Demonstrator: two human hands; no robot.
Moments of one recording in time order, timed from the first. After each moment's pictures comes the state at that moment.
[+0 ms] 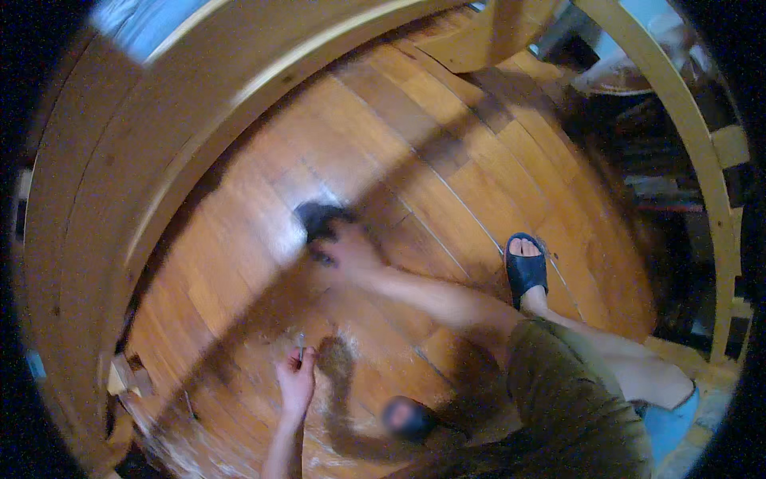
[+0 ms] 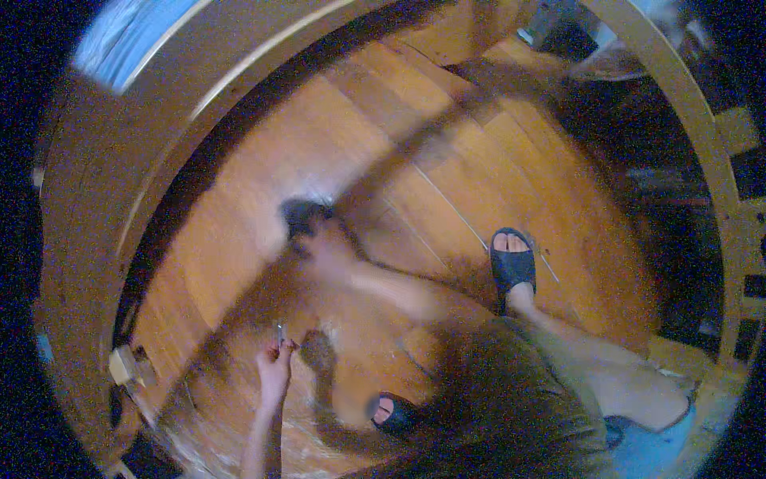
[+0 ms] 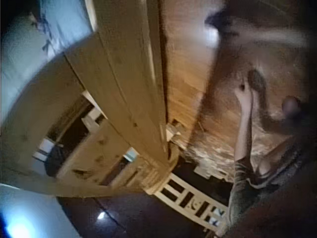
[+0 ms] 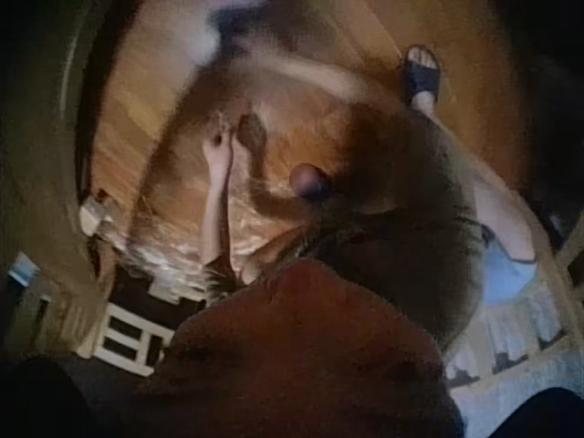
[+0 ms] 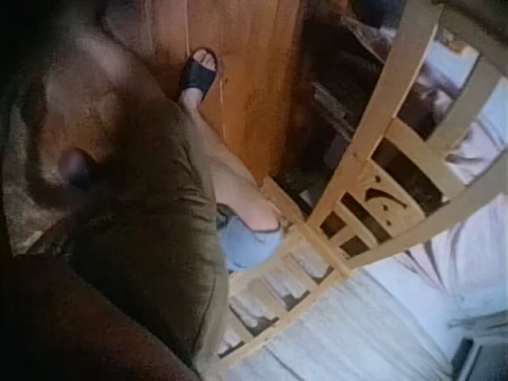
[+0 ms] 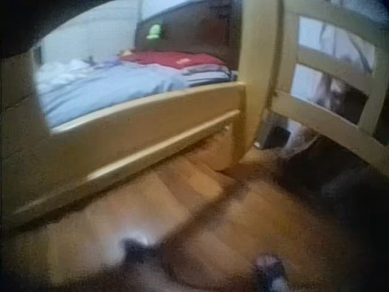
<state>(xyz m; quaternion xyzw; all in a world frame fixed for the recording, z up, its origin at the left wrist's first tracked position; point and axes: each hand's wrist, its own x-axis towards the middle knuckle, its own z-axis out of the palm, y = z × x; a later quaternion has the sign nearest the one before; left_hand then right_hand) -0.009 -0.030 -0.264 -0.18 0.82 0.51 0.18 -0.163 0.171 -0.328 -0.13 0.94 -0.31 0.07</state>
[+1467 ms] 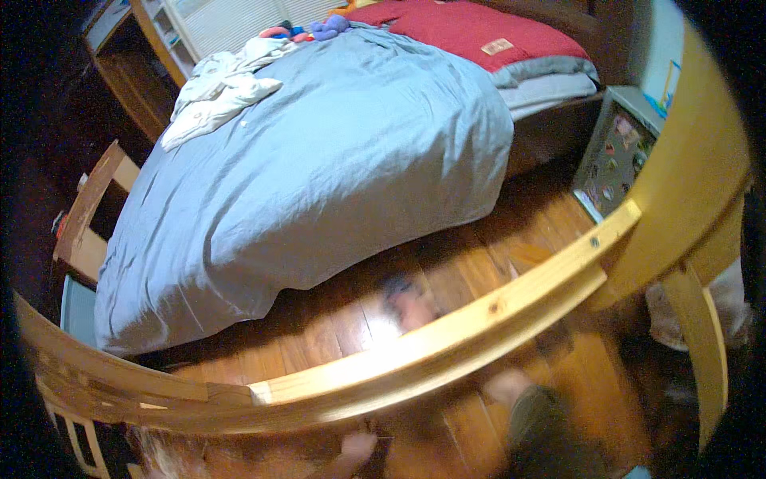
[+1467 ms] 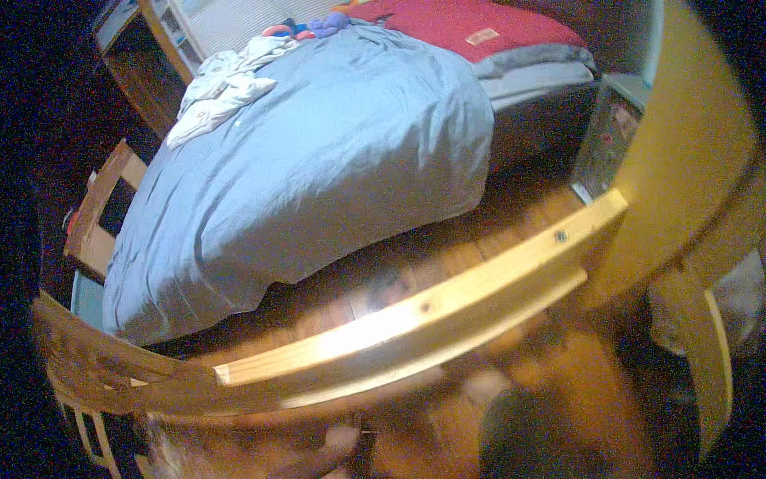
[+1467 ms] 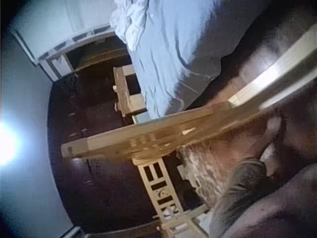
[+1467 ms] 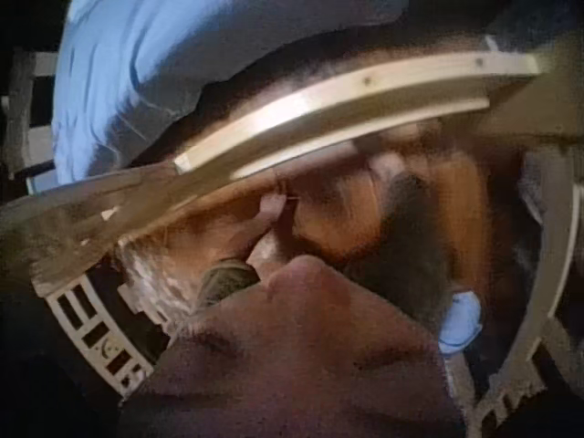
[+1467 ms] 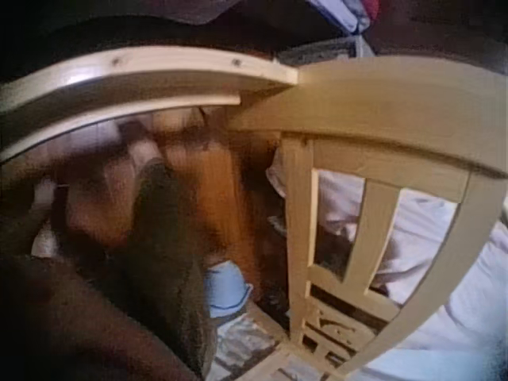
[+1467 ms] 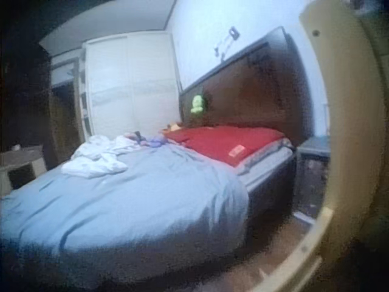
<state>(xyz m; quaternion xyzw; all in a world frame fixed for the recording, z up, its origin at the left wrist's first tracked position) -0.185 0.072 -0.295 0.09 0.89 -0.04 0.45 -0.511 0.294 -0.310 0.03 0.98 -0.20 -0.01</state>
